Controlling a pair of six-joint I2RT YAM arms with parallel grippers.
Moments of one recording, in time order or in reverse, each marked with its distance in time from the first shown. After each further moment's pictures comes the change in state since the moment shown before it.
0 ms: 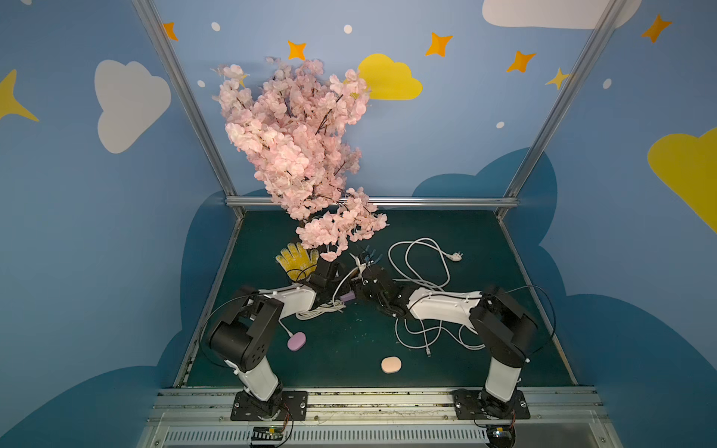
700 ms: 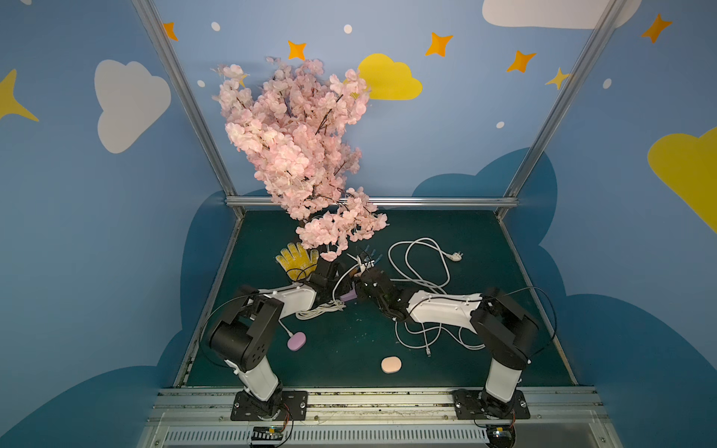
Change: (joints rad) left arm 0.000 0.001 0.006 -0.013 0.002 -0.008; right arm 0.028 -0.003 -0.014 0.039 0.164 -0.040
